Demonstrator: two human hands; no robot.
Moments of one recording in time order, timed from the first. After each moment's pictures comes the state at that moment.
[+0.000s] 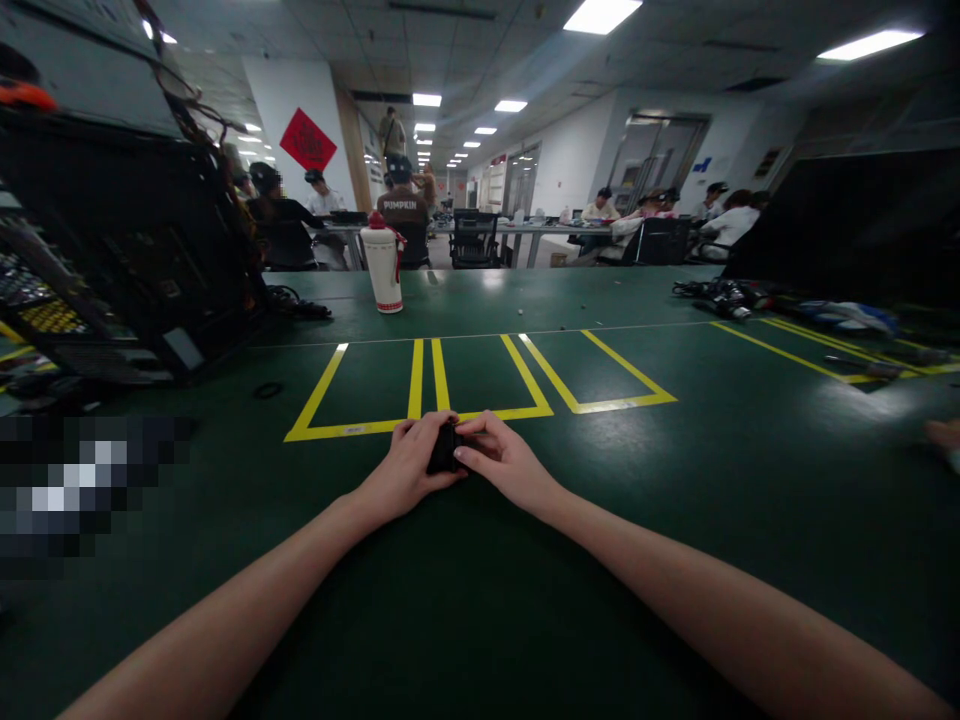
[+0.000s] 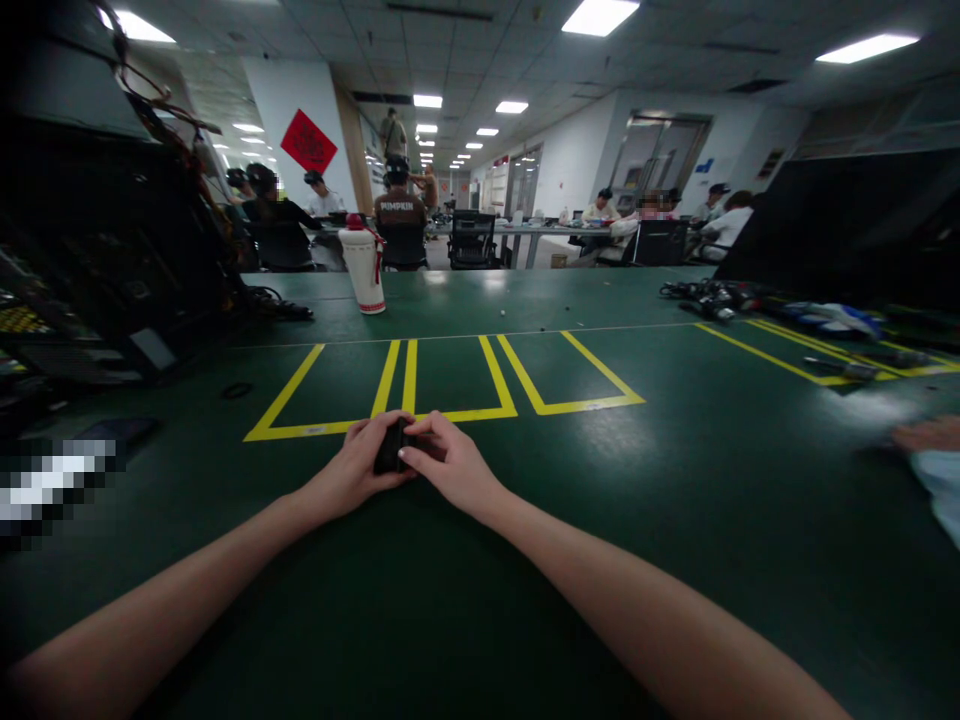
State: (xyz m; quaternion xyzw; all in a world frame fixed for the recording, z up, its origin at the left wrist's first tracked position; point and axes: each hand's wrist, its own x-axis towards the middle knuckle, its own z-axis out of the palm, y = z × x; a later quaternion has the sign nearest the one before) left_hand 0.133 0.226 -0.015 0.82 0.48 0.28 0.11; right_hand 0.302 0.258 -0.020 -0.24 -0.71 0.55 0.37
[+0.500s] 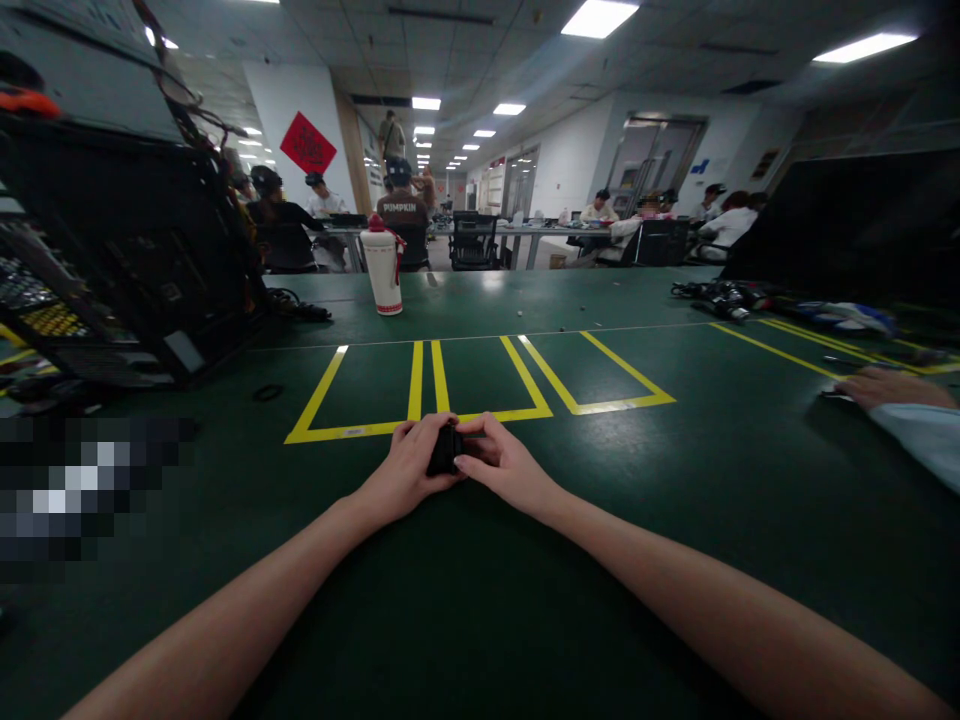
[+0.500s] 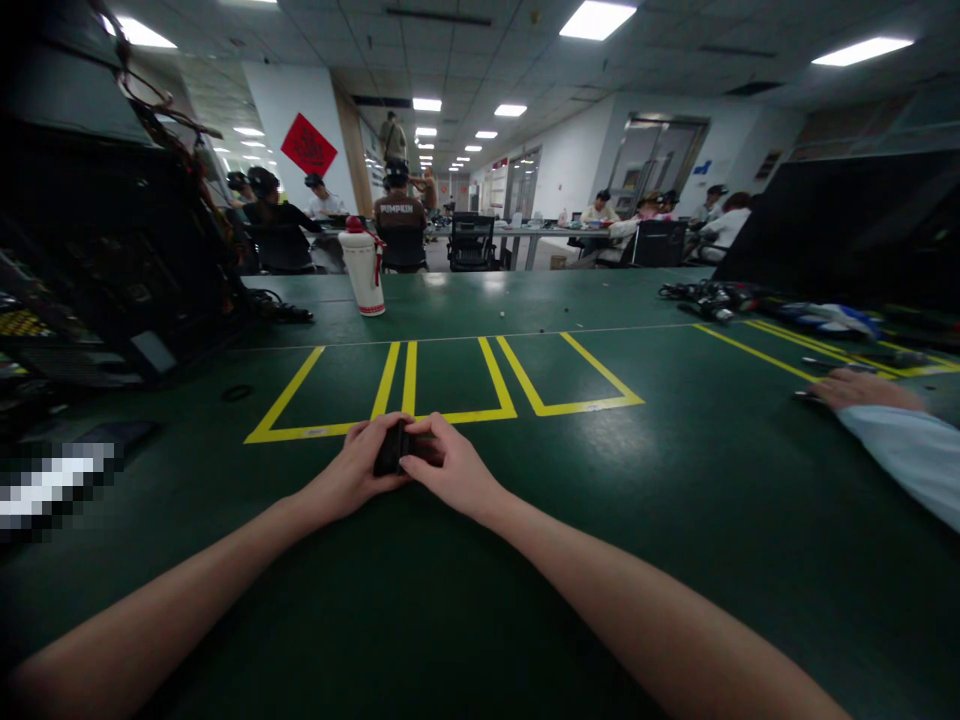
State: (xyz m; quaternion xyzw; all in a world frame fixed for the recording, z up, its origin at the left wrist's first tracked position) left_hand 0.131 0.225 -0.013 0.82 0.49 0.27 0.13; right_hand 0.305 0.254 -0.014 -0.25 -0.71 0.55 0.35
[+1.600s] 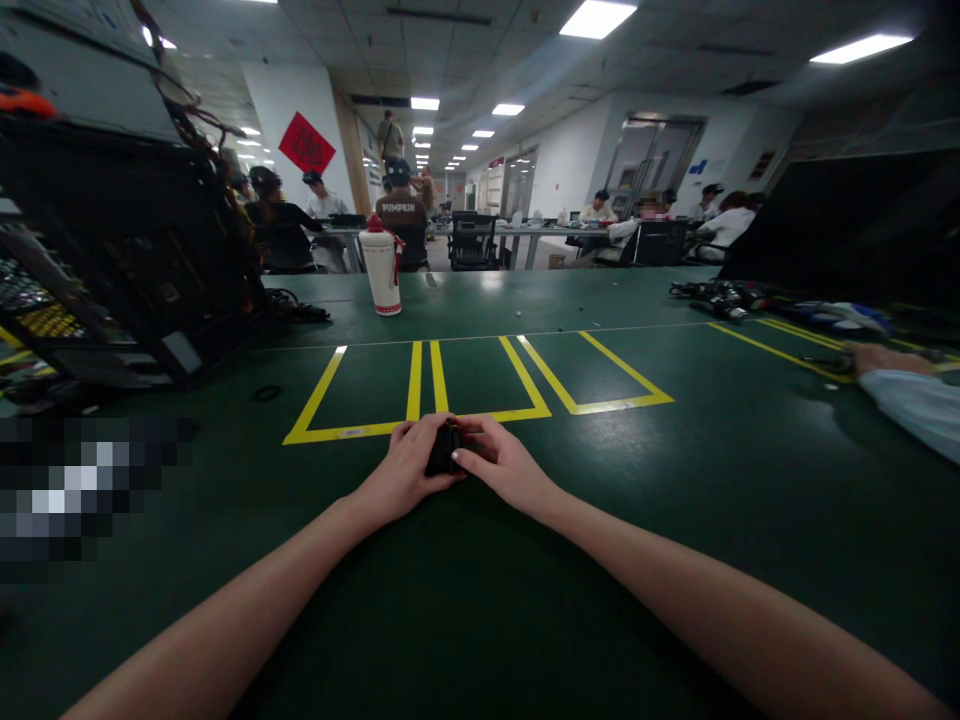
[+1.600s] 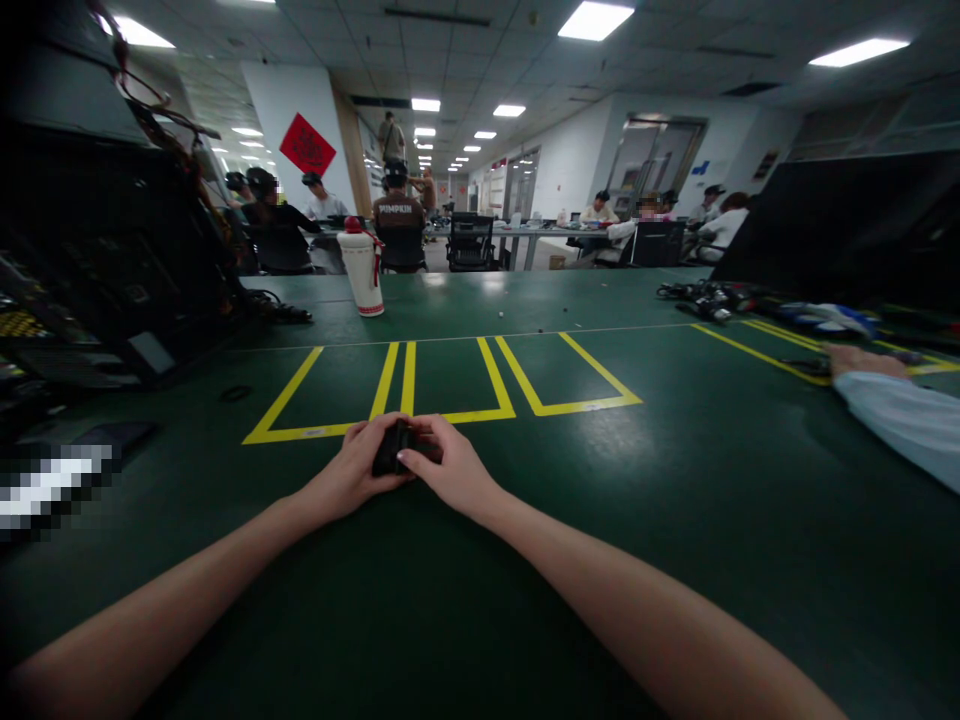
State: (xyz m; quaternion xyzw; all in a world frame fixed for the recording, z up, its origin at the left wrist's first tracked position) left_hand 0.131 0.226 -0.017 0.82 0.49 0.28 0.12; right_hand 0.305 0.255 -0.014 -0.28 -0.73 0.50 0.36
